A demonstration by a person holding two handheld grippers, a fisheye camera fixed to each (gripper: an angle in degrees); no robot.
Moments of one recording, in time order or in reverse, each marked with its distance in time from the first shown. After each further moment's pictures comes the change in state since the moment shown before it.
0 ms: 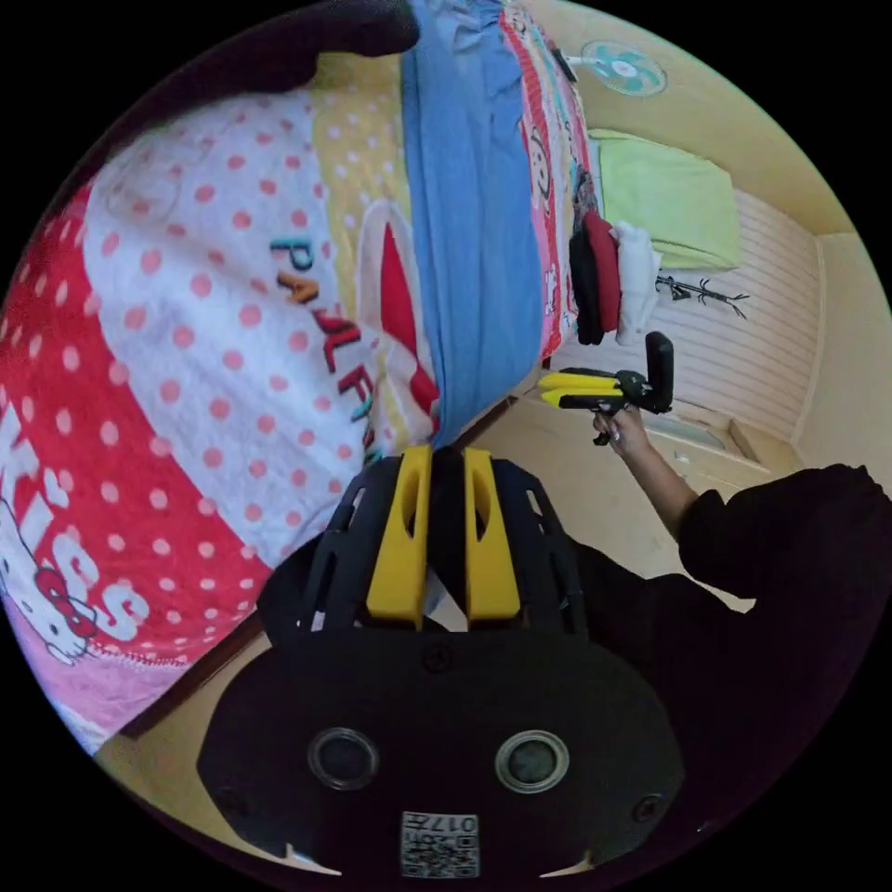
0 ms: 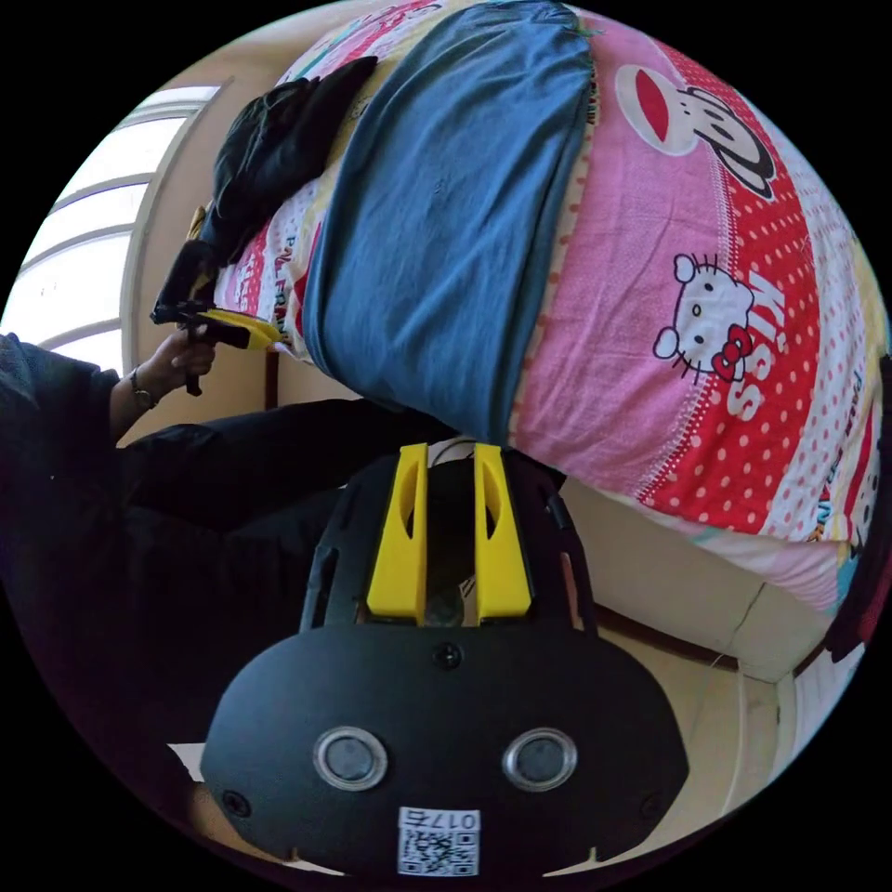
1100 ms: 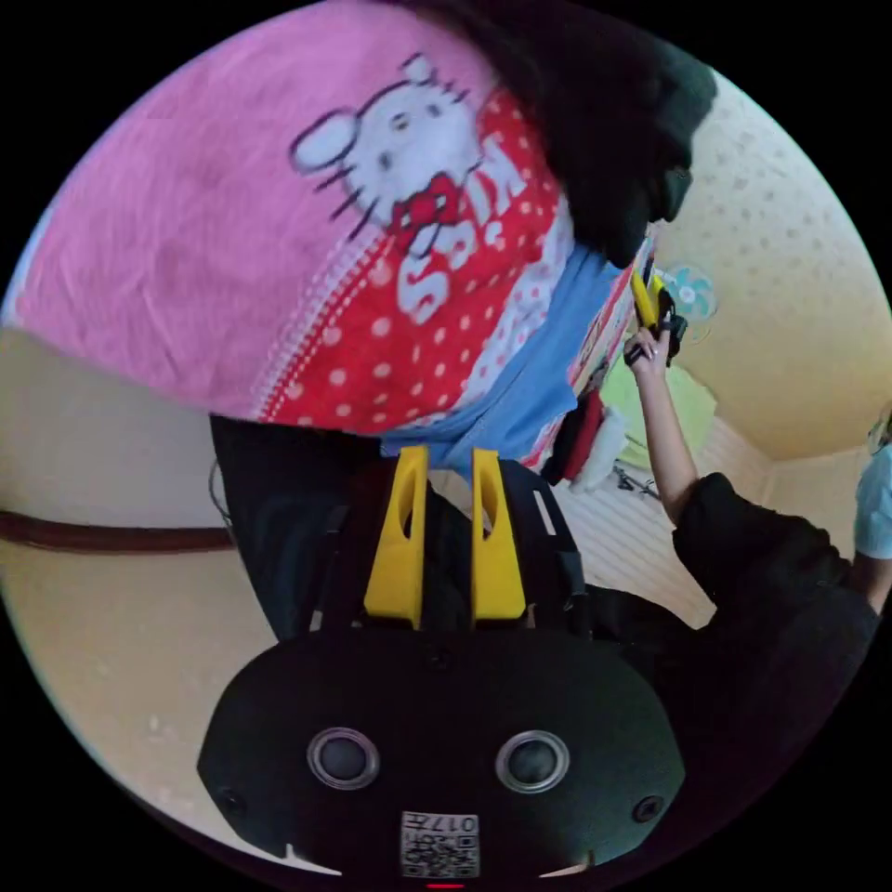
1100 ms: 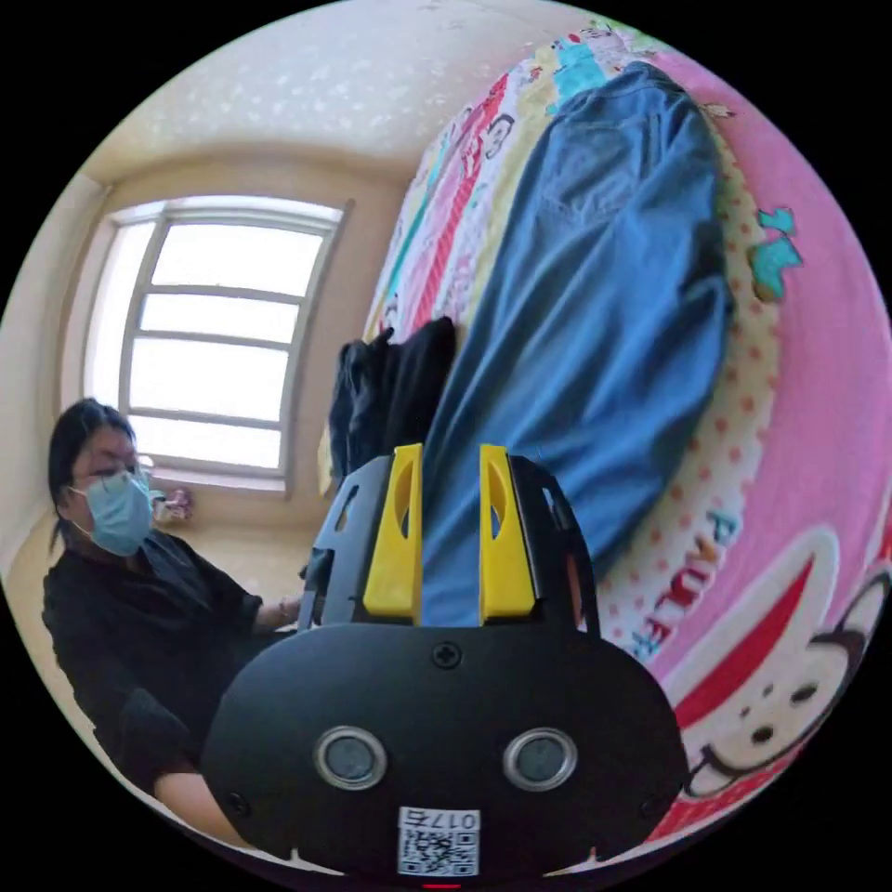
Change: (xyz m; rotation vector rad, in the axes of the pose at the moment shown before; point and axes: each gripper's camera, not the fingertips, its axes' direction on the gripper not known) left arm -0.189 0.104 -0.147 0.338 0.202 -0.464; right arm 0.095 -0.215 -0.198 0.235 -0.382 -0.129
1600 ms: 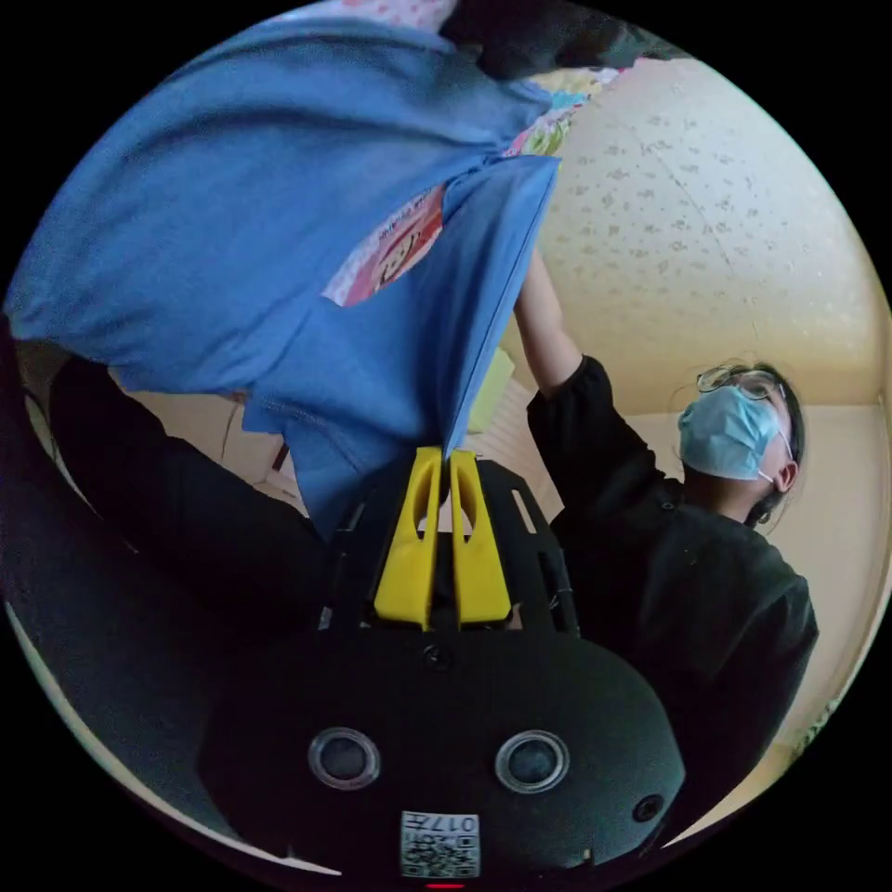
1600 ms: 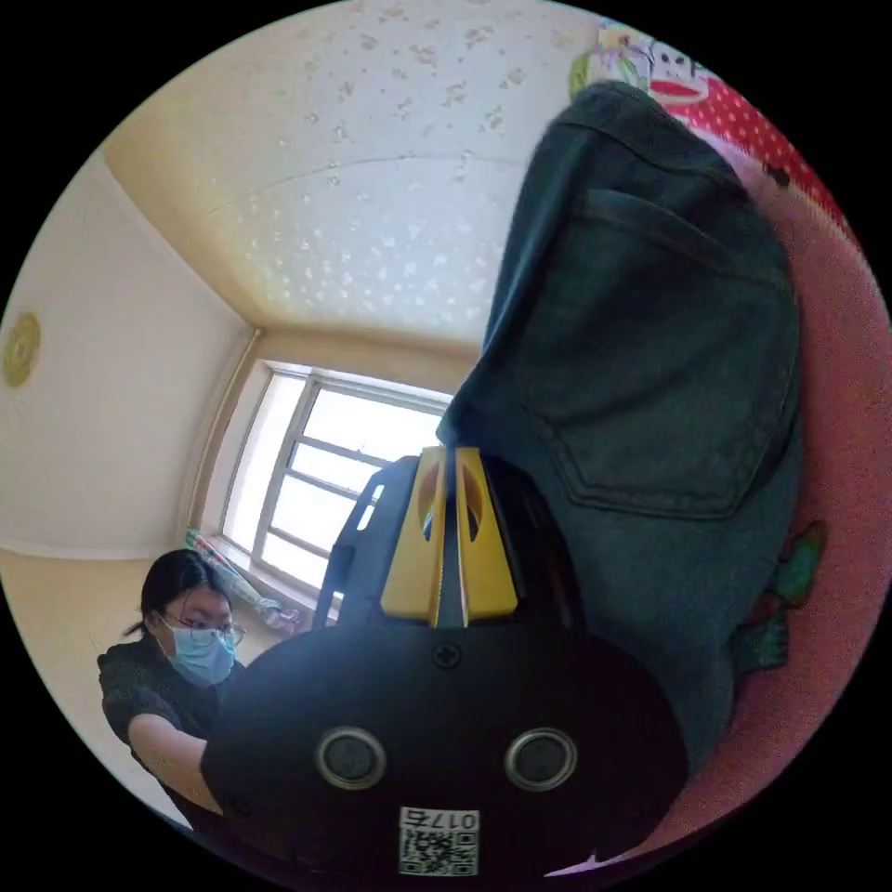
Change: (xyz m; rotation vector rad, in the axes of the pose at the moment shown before) left arm 0.004 0.033 0.135 -0.068 0.826 -0.057; right arm 0.066 -0.202 -0.065 0.500 -0.661 -0.008
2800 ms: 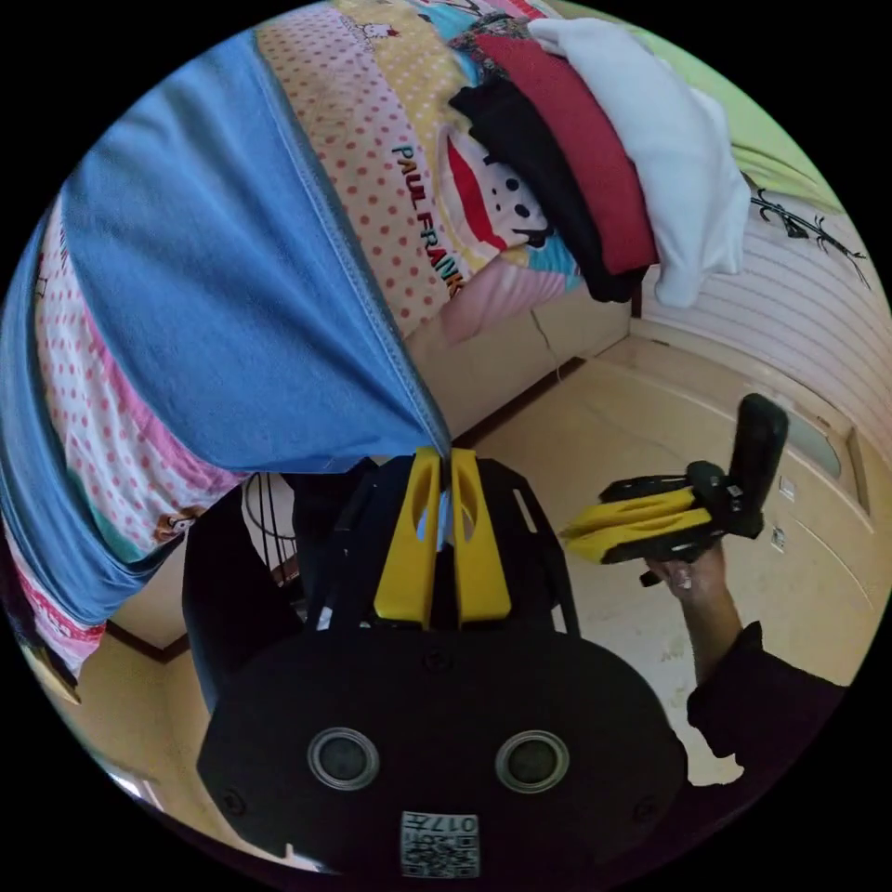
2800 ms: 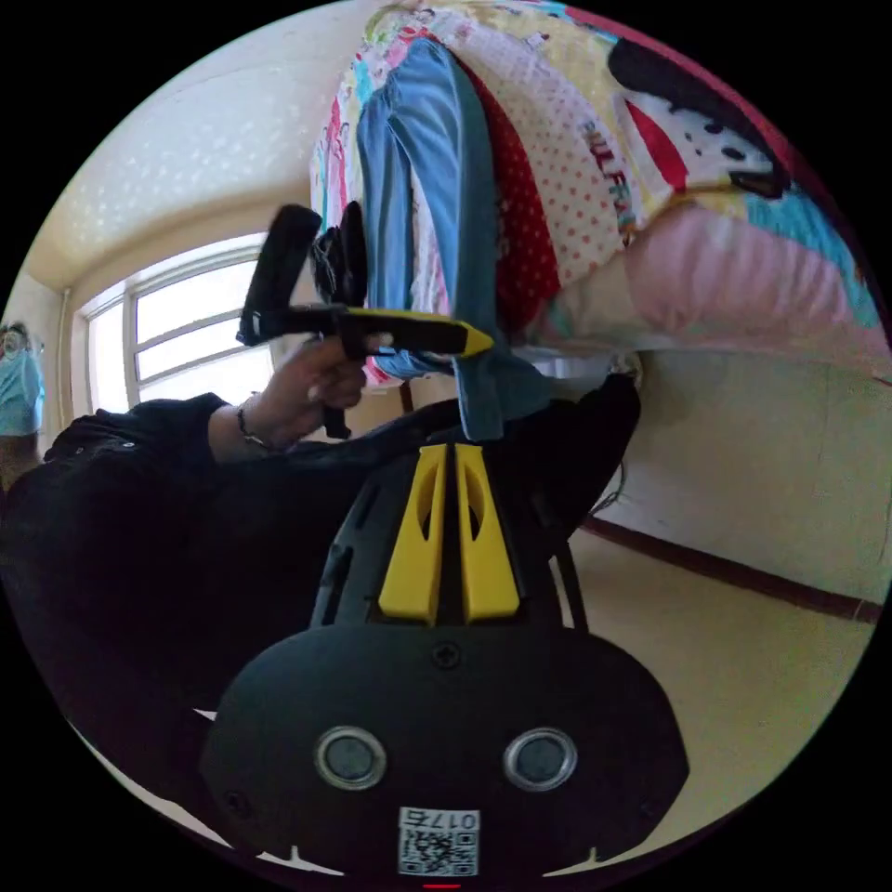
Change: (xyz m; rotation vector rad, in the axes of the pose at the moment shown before) left arm -0.272 0.039 0.534 -0.603 -1.391 0.242; right arm -0.331 0.497 -0.326 -0.357 0.631 0.208
